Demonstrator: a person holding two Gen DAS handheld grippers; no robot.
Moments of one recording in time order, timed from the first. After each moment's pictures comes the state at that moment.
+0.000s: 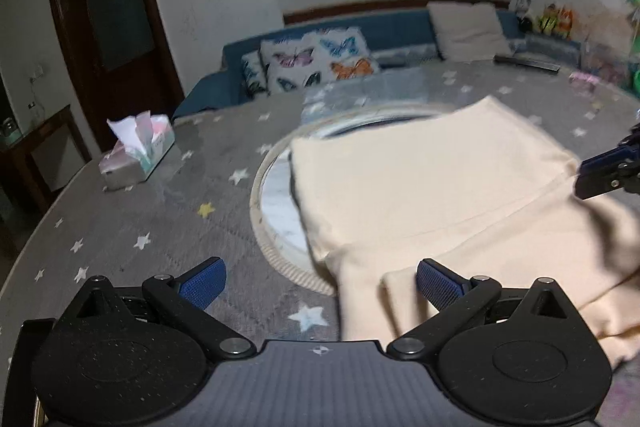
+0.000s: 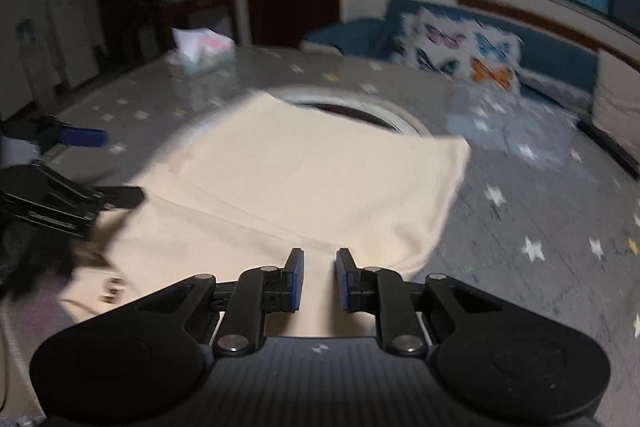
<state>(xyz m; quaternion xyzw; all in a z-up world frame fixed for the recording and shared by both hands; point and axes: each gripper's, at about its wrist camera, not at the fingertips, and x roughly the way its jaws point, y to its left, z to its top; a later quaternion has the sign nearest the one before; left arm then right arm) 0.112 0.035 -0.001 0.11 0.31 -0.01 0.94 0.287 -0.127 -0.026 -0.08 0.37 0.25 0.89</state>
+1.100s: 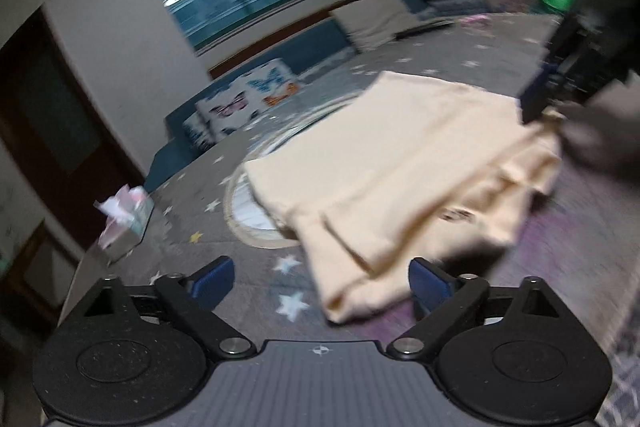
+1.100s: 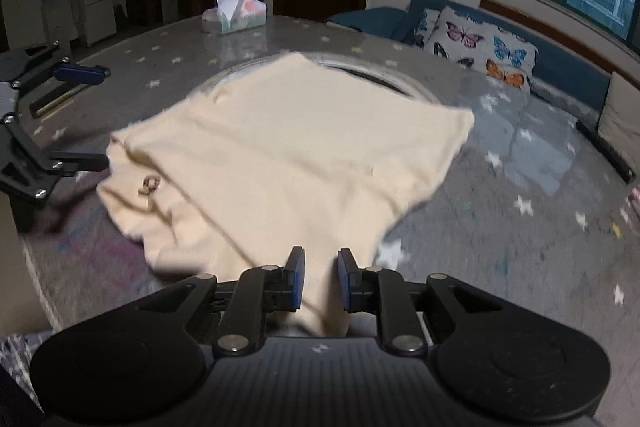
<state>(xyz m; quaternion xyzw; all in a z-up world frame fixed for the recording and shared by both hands) 0.012 0.021 -0.001 0.28 0.25 -0.13 0.92 0.220 -0.137 -0.027 -0.14 0.36 0.27 0.88</state>
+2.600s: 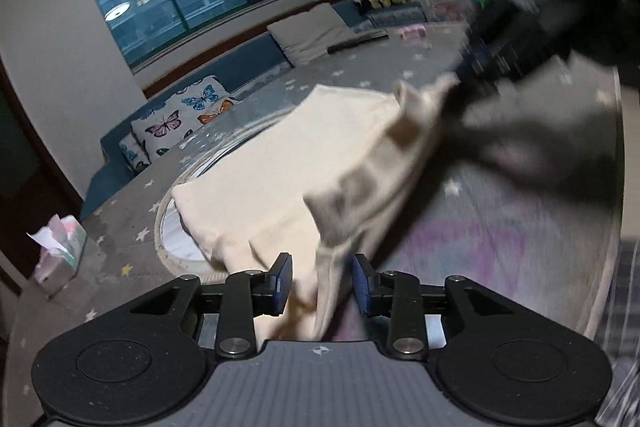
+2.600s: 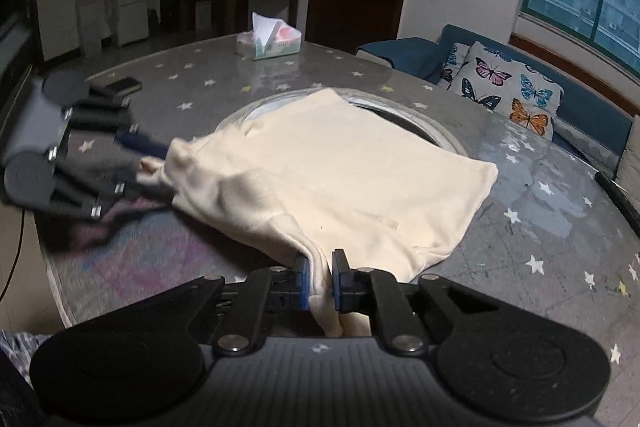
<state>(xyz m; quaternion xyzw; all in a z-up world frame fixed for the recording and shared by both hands) 0.026 0.009 -0.014 0.27 0.25 -0.22 0.90 0.223 -0.127 -0.003 -0.17 0.32 0.32 0.88</state>
